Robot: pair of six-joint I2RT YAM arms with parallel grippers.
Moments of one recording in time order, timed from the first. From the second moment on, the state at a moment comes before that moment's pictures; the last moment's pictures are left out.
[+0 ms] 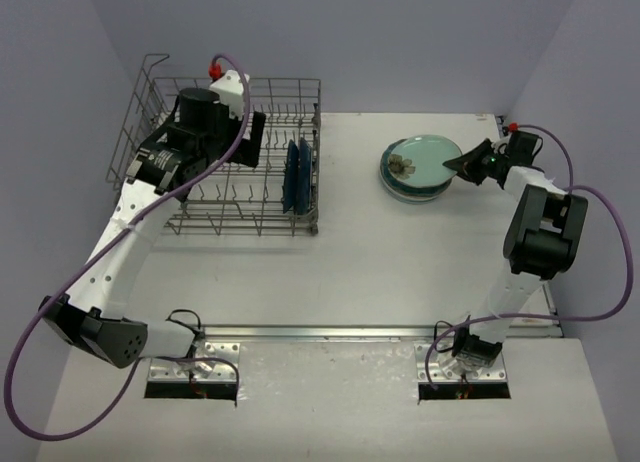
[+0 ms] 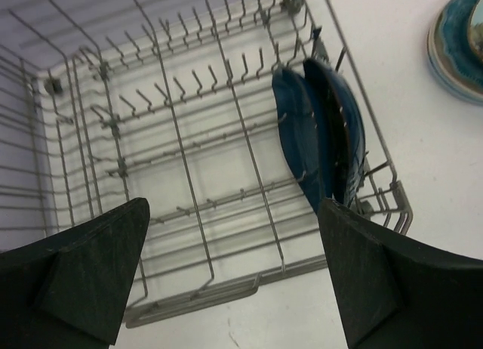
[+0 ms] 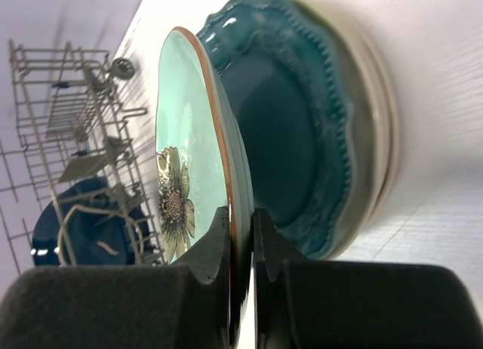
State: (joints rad) left arm -0.39 1.32 1.62 -0.74 -0.19 0.07; right arm -0.33 1.91 1.24 -0.05 -0.66 0.65
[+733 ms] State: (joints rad) left arm -0.27 1.28 1.47 -0.80 -0.02 -0.05; right arm -0.29 2.06 1.36 -0.09 -0.57 0.54
